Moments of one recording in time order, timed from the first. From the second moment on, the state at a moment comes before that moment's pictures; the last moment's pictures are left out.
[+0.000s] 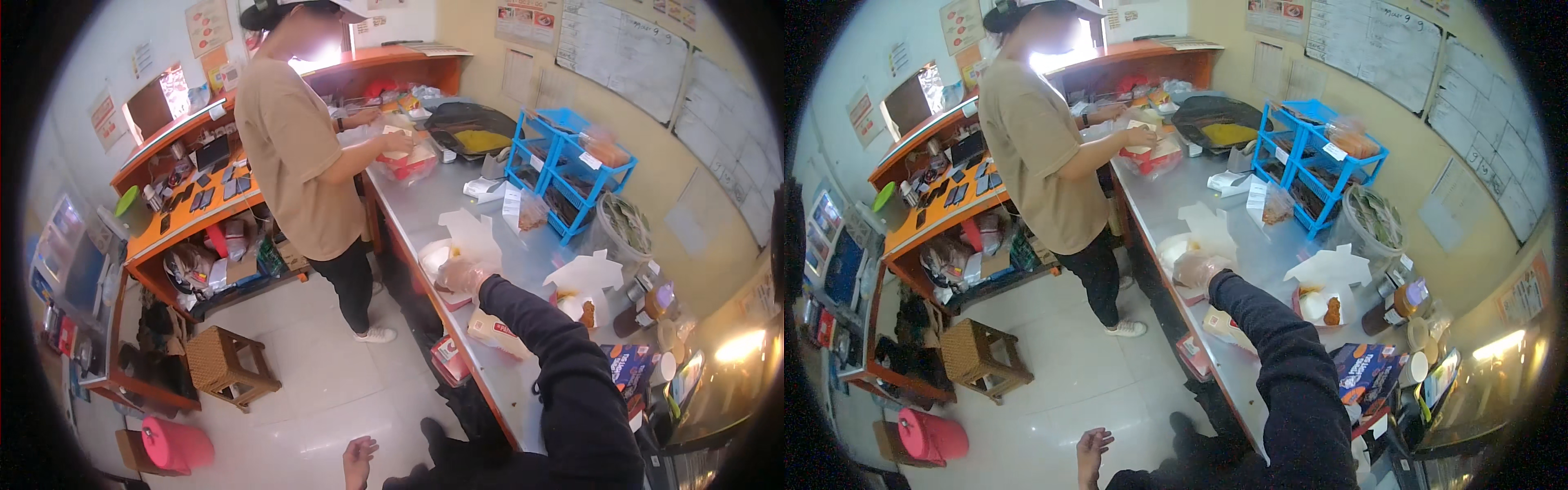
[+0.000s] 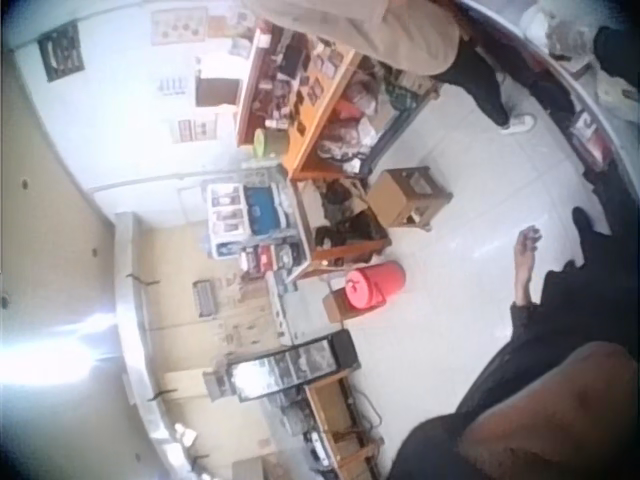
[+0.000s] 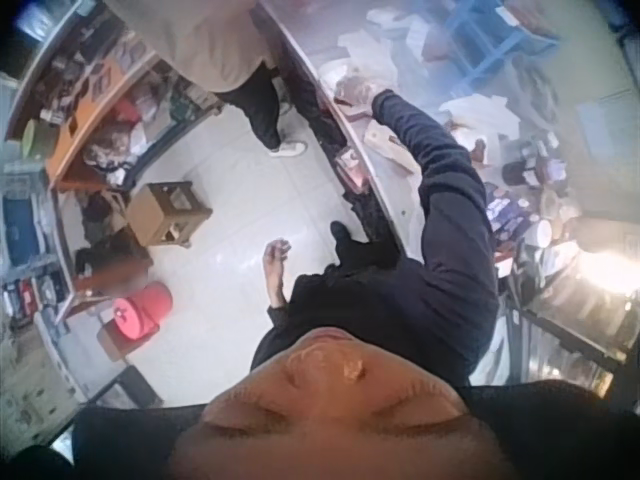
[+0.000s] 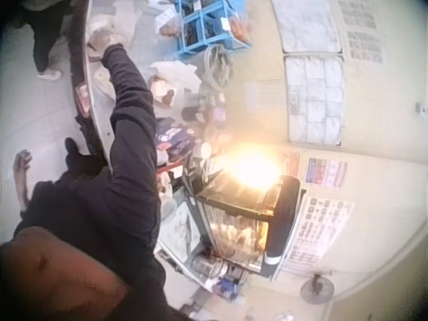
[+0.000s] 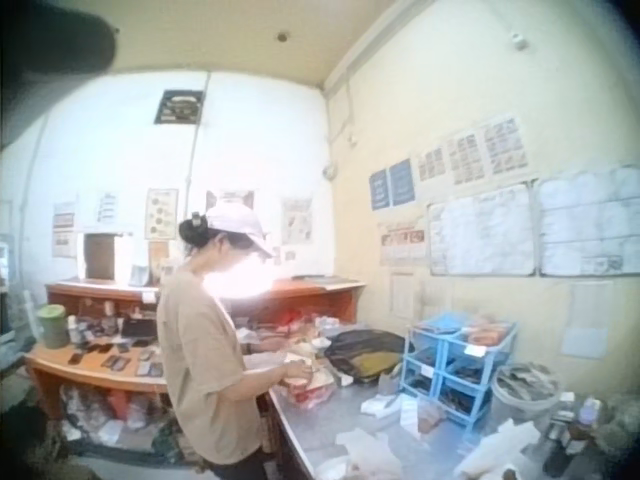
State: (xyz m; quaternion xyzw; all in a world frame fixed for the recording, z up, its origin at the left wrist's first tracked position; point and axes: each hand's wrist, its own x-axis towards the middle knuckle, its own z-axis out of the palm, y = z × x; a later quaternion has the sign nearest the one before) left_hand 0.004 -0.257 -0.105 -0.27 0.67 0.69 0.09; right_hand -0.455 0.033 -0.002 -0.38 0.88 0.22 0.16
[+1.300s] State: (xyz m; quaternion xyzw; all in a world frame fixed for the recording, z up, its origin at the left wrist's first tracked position) left_hand 0.223 0.252 0.053 0.46 0.44 0.60 0.48; right_hand 0.453 0.265 0.091 -0.10 -0.28 0.87 0.39
